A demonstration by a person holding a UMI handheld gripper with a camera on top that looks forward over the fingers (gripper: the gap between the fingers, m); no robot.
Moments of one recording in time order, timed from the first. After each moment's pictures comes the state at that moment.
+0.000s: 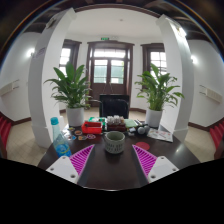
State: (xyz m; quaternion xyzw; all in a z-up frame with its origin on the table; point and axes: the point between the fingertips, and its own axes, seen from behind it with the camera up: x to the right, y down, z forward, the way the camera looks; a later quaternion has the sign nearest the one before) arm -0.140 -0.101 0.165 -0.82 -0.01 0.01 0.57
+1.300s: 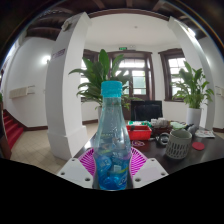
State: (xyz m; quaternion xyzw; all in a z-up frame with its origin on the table) arm -0.370 0.012 0.066 -0.77 -0.07 0.11 0.63
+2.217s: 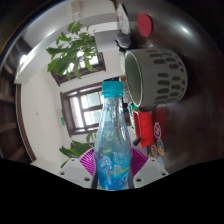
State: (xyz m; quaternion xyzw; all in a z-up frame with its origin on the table) arm -0.288 0.119 0.130 -0.48 0.53 0.59 0.38
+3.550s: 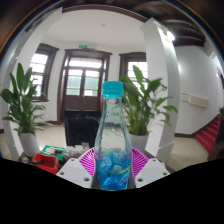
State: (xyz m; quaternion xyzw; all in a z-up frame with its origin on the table) arm 0.005 0.177 0.165 -0.77 0.08 -0.10 0.62
